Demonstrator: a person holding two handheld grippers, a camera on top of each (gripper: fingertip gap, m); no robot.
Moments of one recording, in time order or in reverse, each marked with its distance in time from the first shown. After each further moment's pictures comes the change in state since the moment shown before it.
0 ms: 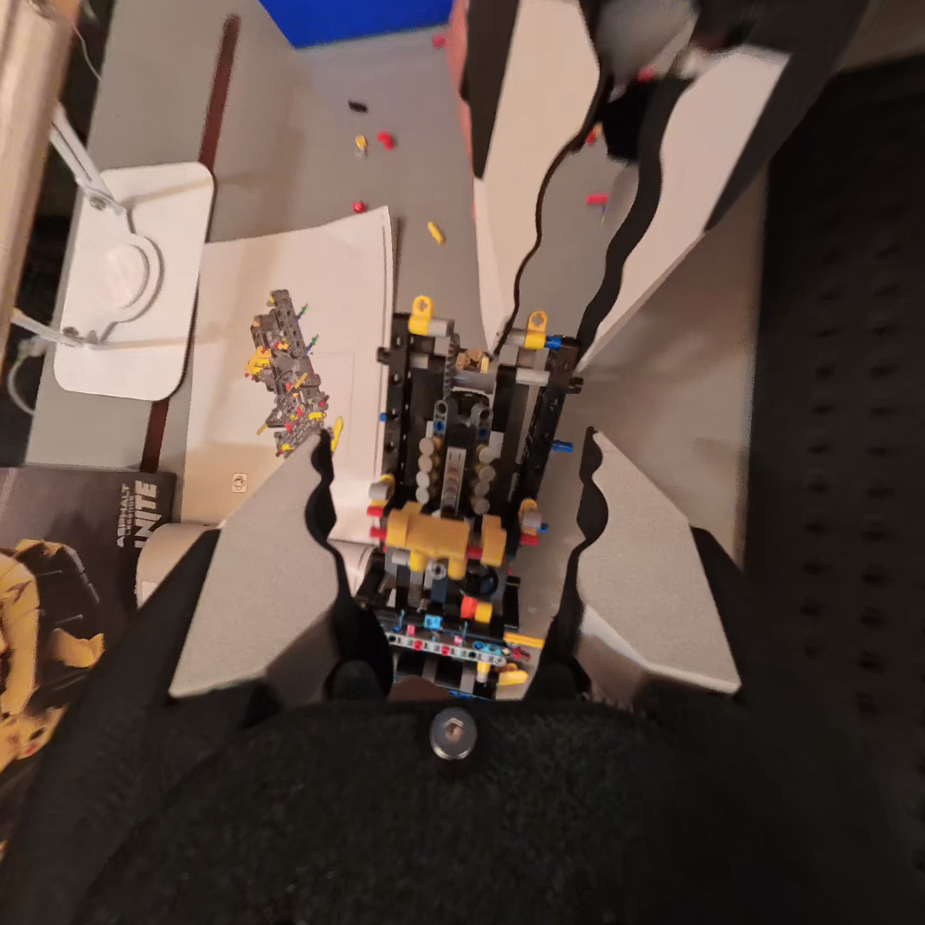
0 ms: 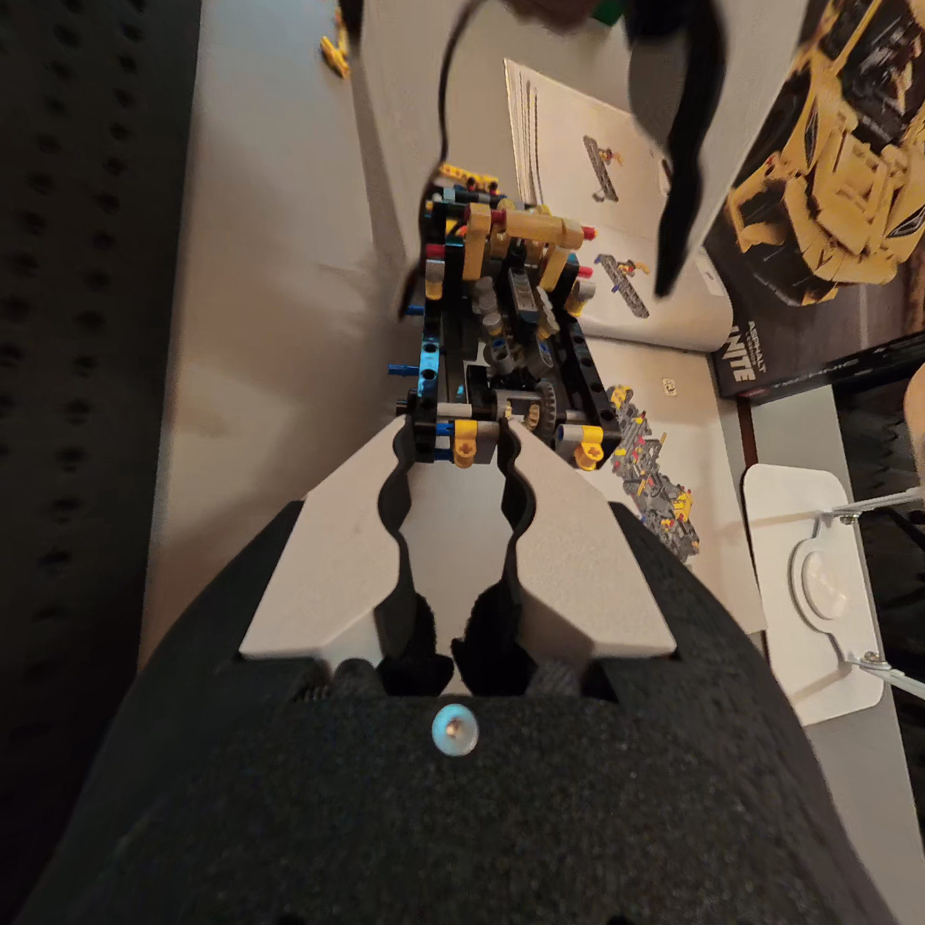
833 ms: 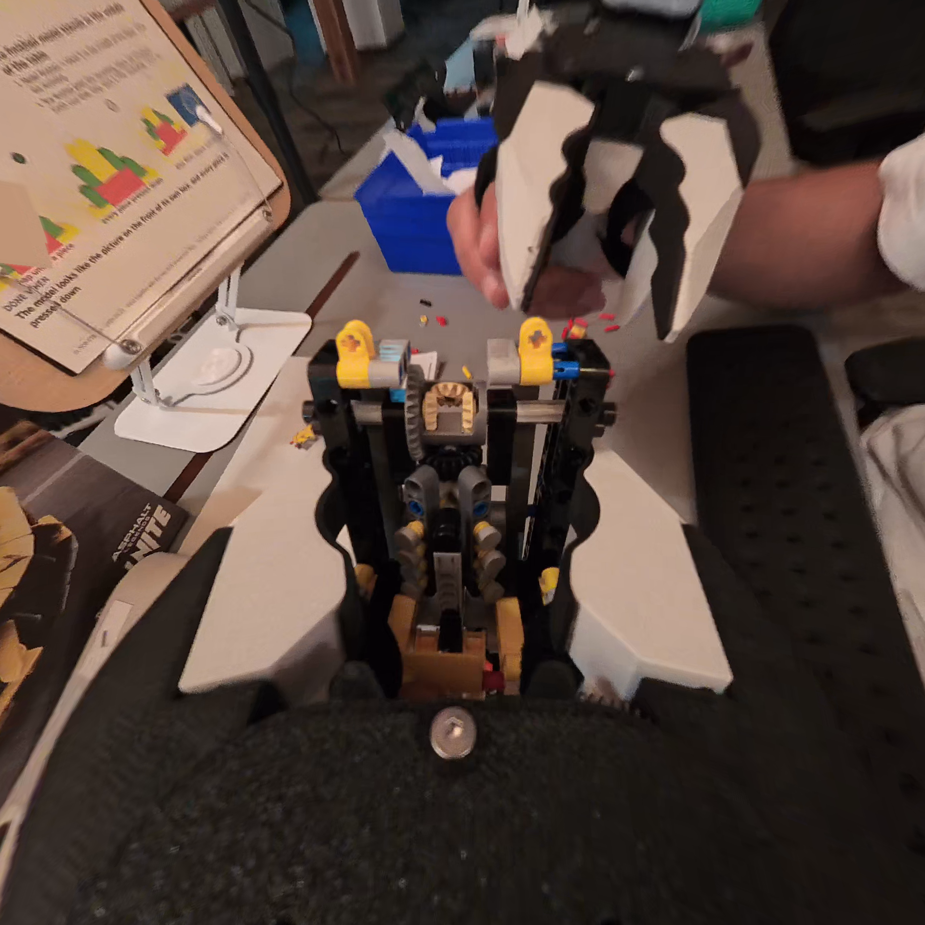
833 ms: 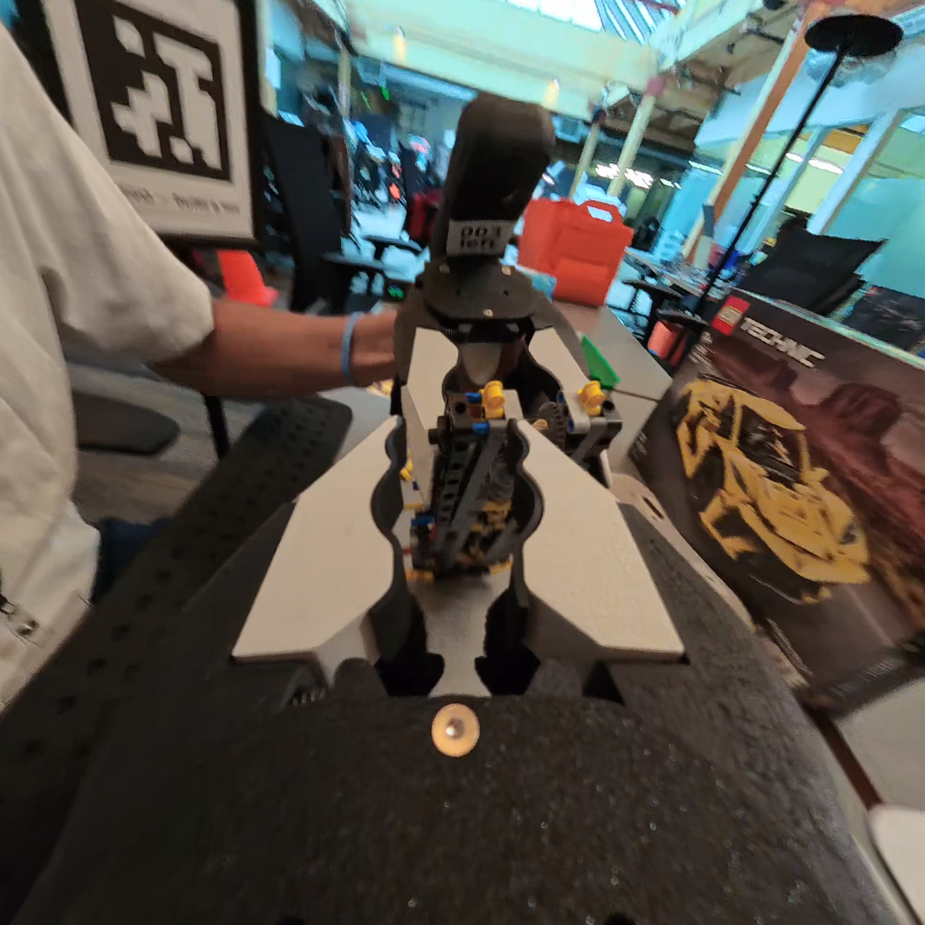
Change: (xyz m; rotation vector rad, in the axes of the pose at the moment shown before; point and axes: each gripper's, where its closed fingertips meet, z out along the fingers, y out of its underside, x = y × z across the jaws) left arm -0.020 -0.005 -0.071 0.498 -0.019 -0.194; right arm 0.026 -0.134 -0.045 0.738 -0.122 0.133
